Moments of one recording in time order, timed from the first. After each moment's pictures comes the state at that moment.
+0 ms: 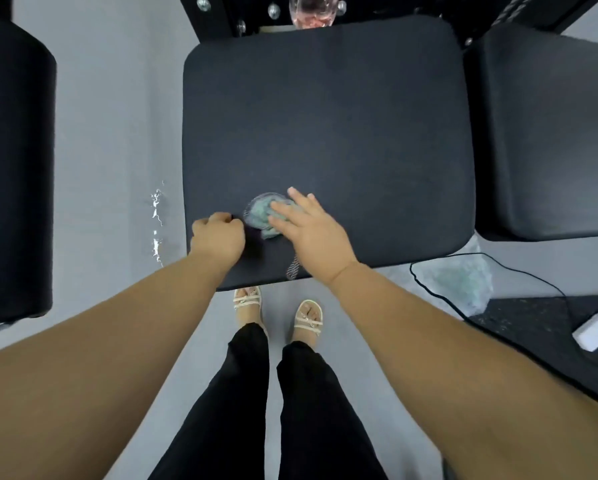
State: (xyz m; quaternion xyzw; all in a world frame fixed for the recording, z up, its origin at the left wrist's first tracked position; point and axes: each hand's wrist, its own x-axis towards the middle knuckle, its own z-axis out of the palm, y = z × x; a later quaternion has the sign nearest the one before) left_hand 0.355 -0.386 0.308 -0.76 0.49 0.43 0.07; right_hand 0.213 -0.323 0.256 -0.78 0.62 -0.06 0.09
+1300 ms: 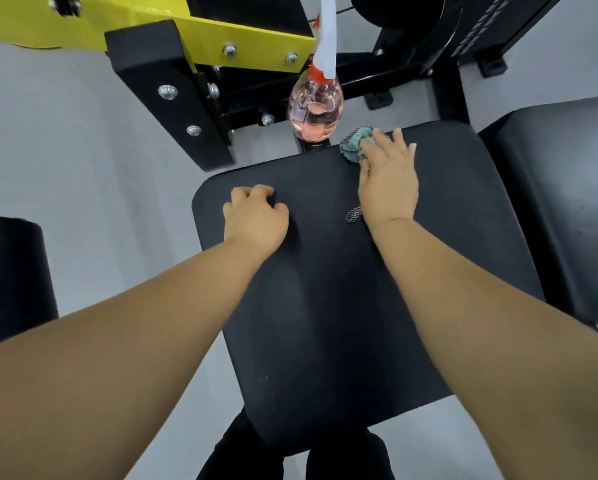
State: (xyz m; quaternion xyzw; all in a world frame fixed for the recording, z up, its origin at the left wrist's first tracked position) left_hand 0.276 -0.608 0.304 -0.57 0.71 0.41 0.07; right_hand 0.108 -0.536 0.260 -0.41 0.90 -0.16 0.01
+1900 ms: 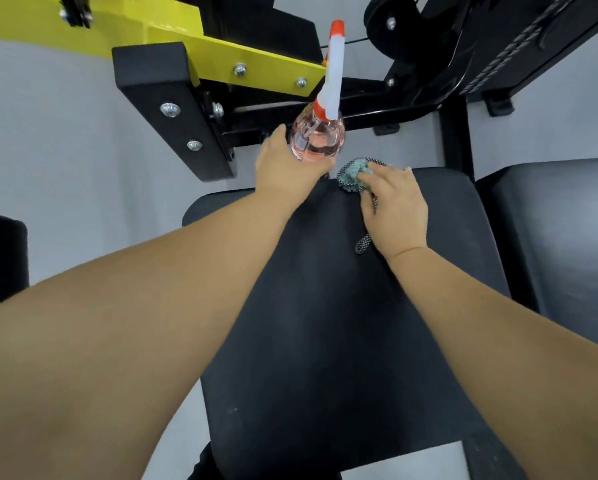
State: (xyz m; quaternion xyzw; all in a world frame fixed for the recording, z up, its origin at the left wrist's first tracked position) left_hand 0.190 -0.656 0.308 -0.56 0.62 0.54 -0.11; right_hand 0.071 -0.535 0.261 -0.55 0.81 -0.21 -0.02
